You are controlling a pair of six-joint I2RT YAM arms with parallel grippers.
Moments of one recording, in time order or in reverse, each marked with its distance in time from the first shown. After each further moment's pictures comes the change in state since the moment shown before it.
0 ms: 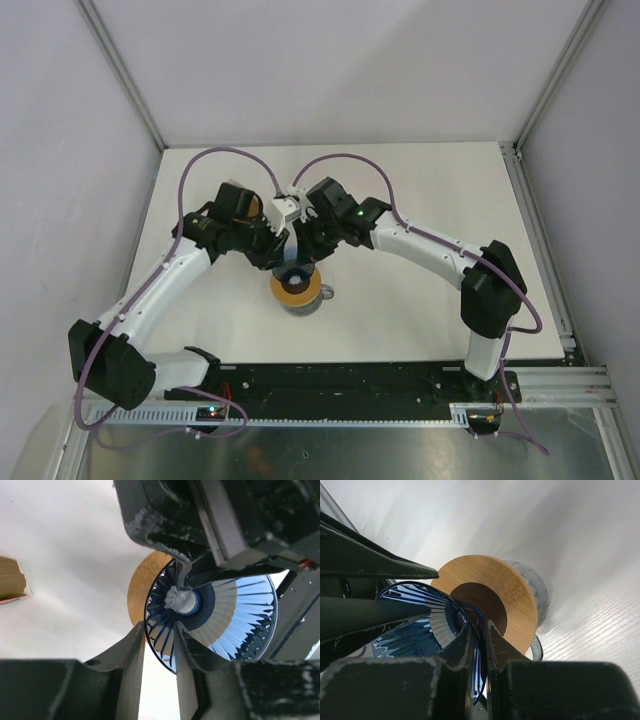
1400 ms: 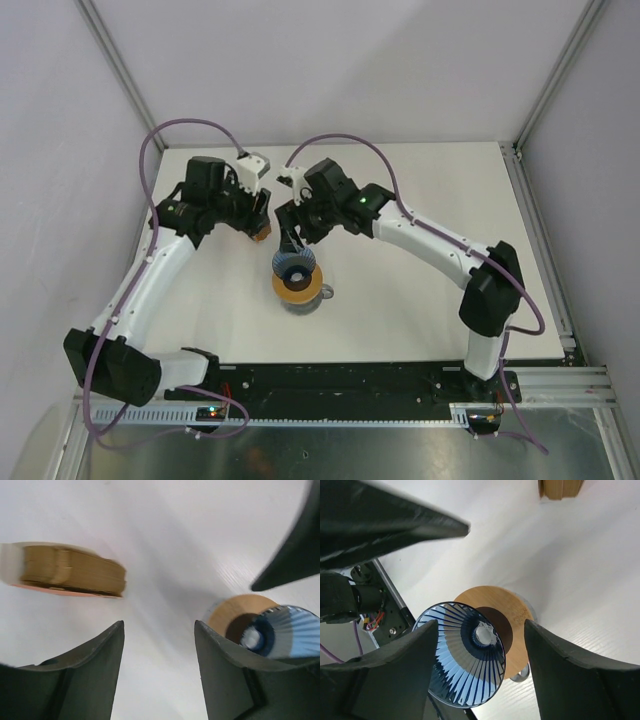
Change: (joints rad) left arm 0.143 0.013 0.153 0.080 -0.151 -0.107; right arm -0.002 0.021 0.160 -0.029 -0.001 -0.089
